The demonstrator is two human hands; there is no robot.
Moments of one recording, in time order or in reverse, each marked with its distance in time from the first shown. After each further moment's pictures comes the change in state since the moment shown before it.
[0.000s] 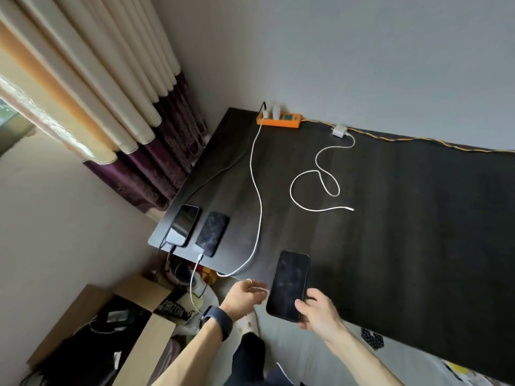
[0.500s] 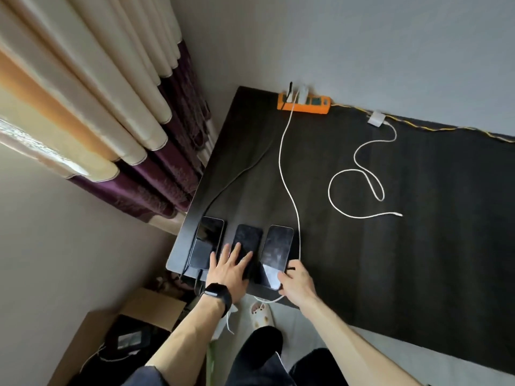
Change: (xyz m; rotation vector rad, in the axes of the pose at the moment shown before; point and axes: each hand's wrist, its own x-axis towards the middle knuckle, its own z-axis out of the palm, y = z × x) left_hand 0.121 -0.001 -0.208 1.244 0.097 0.228; right_hand 0.147 -0.095 0.194 -0.214 0.214 0.040
